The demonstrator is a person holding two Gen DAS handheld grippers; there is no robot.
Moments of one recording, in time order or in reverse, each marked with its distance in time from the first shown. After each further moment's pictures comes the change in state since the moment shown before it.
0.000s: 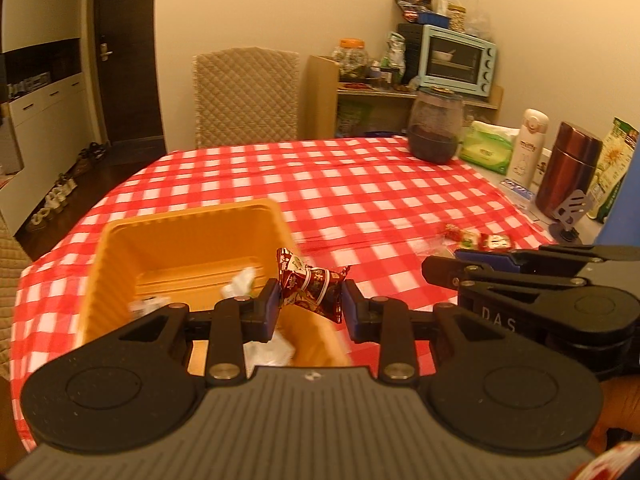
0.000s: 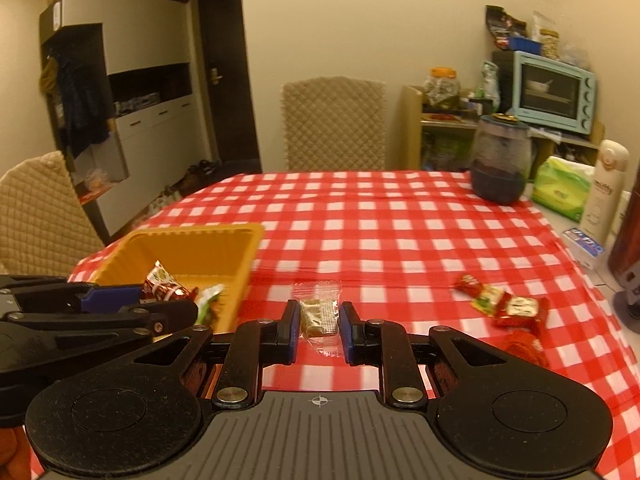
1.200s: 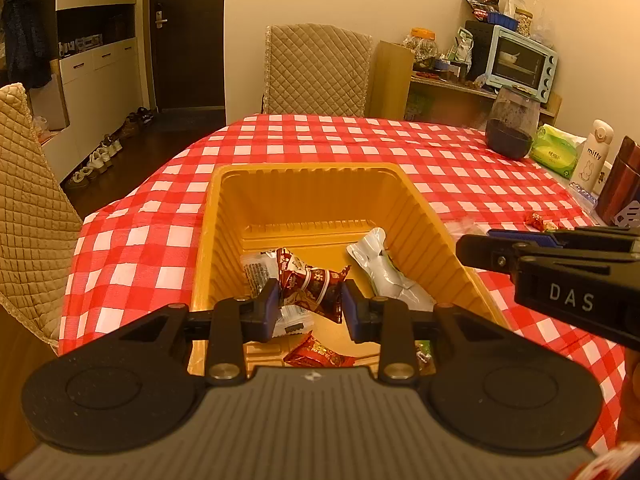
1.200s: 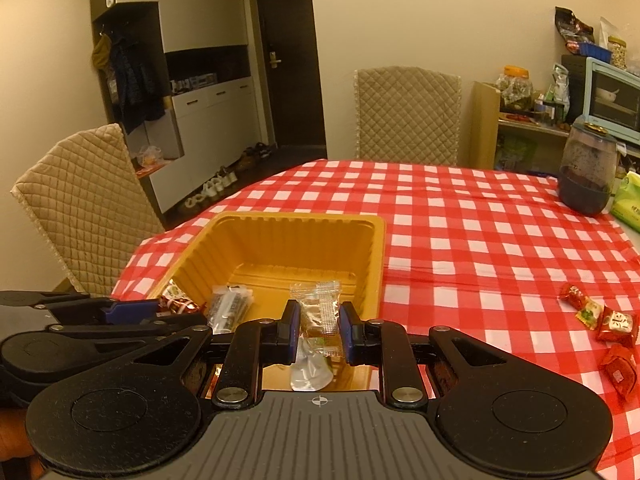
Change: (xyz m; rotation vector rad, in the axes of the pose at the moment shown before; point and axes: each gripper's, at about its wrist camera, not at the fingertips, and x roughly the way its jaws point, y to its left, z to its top) left arm 0.000 0.095 -0.033 -0.108 0.050 0.104; right arm 0.036 0.082 0.001 -0.073 0.035 0.146
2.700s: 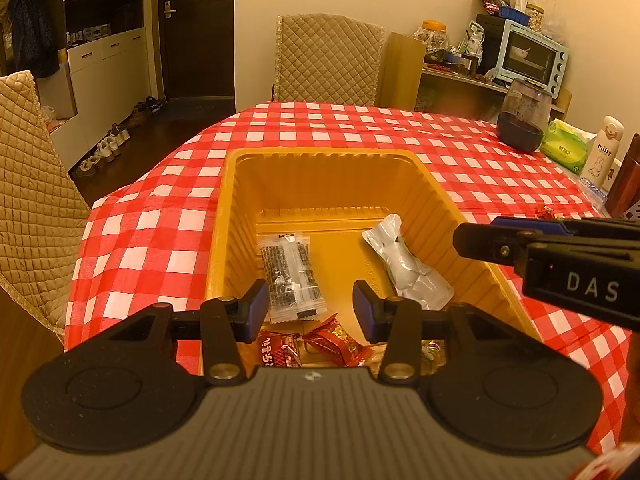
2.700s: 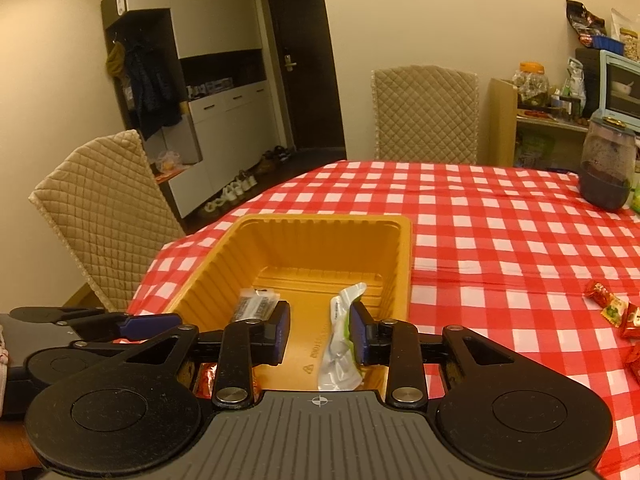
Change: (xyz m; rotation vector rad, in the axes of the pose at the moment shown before) left arm 0.002 0.008 -0.007 -0.018 0.025 0.023; right arm 0.004 0.008 0.000 0.014 -0.005 0.059
